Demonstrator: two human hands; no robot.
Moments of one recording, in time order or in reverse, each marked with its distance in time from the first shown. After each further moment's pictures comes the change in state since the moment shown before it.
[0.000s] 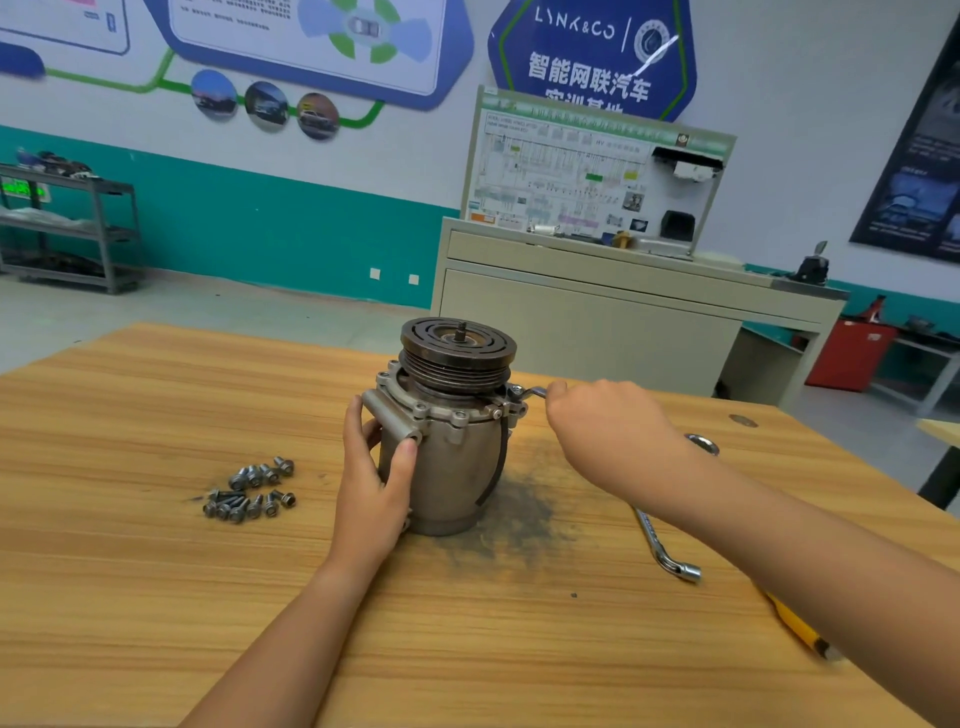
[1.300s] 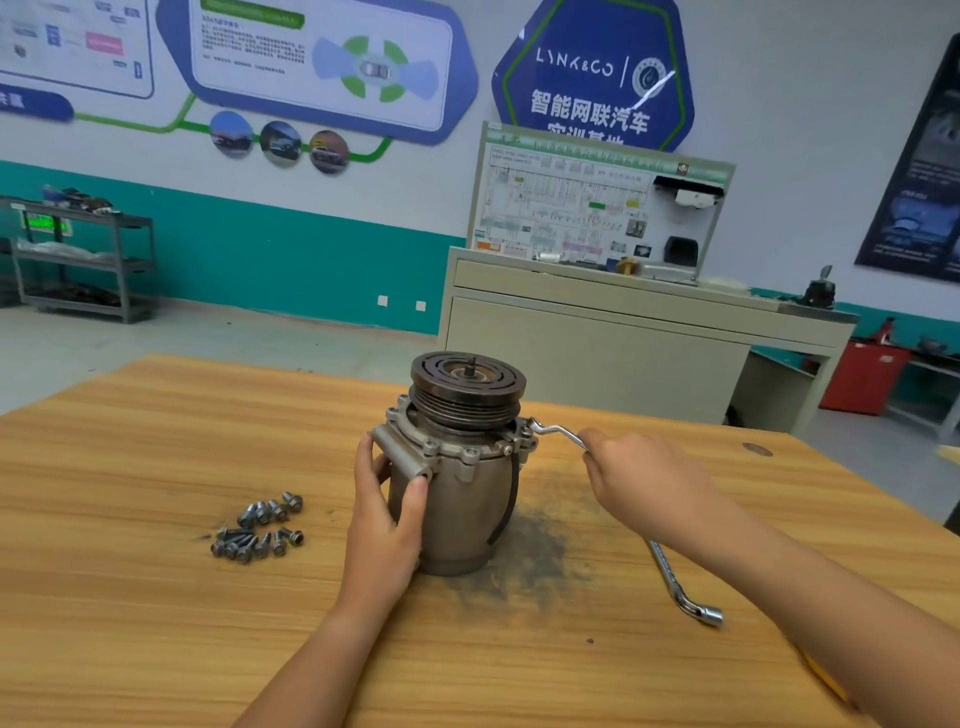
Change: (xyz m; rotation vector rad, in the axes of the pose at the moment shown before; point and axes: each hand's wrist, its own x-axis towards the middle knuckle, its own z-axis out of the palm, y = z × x) left_hand -0.003 0.009 -0.001 -0.005 0.001 -0.025; right_hand 0.001 0.016 0.046 0.292 0.067 0.132
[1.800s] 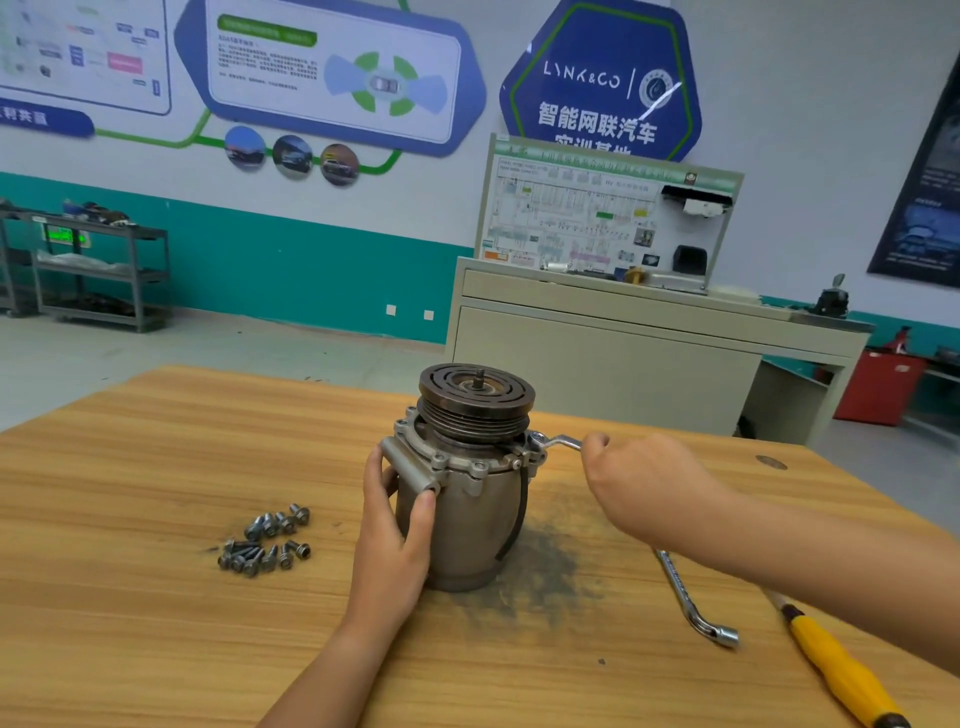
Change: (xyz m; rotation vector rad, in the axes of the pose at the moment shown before) left_hand -0.003 0.006 0.000 -0.007 -0.012 0.050; right_hand 0.010 -0.006 -0.019 -0.486 -0.150 -0.209
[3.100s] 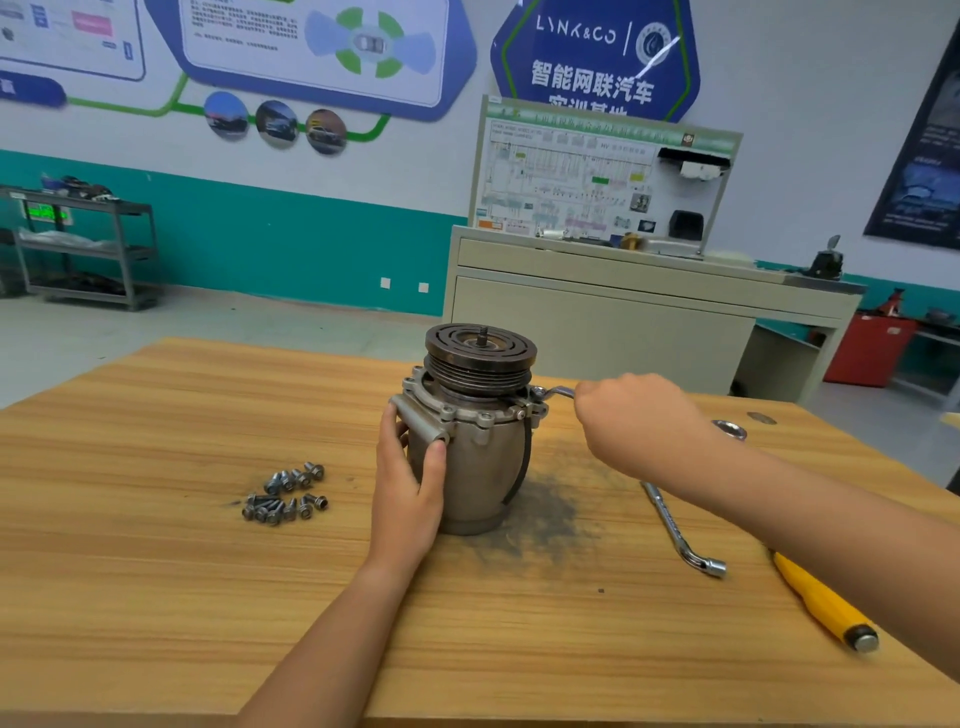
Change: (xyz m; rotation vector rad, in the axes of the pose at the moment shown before) left_hand -0.001 0.001 0.001 0.075 0.005 0.017; right_hand -0.007 -0.012 -0.023 0.172 0.022 0.138
